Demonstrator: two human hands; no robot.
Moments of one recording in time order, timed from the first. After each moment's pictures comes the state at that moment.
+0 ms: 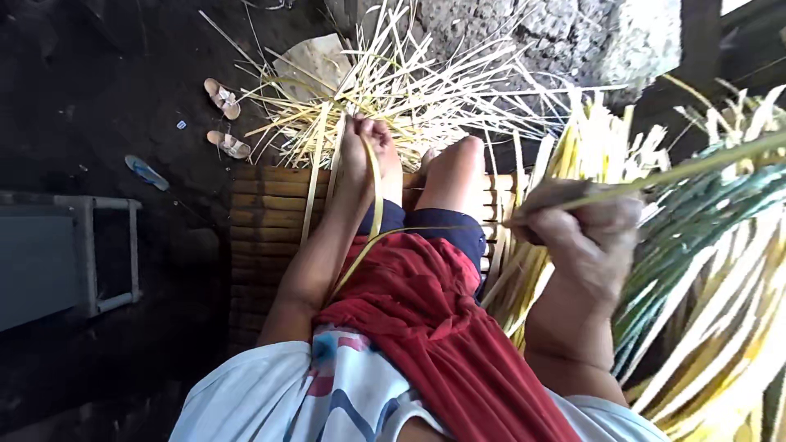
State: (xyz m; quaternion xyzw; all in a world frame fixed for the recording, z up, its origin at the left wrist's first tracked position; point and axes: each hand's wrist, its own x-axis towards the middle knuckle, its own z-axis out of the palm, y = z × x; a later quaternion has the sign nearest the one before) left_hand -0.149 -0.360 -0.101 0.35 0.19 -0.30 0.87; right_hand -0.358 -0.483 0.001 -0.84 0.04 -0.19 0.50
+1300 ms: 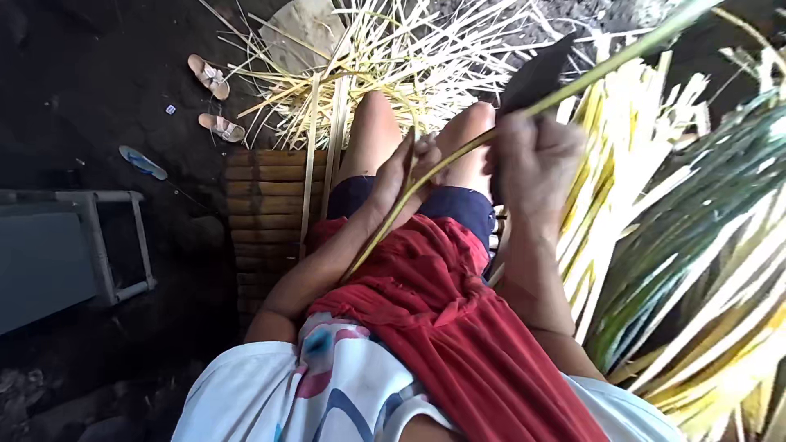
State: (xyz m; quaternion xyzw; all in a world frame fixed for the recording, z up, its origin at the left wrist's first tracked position) left_hand -0.218 -0.336 -0.078 0.24 0.07 -0.55 0.80; right_hand -0.315 -0.463 -0.038 -0.83 0.23 -0.20 0.47
